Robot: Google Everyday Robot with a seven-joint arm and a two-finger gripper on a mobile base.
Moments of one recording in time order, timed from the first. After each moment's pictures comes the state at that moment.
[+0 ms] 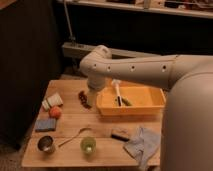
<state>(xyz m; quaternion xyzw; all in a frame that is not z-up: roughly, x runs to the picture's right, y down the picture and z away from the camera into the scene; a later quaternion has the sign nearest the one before) -0.076 0.019 0.730 -0.24 0.00 0.24 0.94</state>
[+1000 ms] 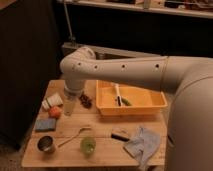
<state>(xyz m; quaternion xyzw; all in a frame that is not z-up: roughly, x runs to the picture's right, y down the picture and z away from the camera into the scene) -0.174 0.051 0.681 -0.30 -0.15 0.07 0.94</state>
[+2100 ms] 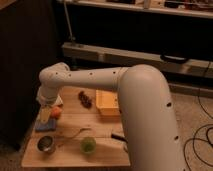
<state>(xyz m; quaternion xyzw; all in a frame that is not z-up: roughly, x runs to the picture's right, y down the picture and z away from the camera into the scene) -0.338 0.105 0.732 -0.32 -0.33 -0.10 0.88</state>
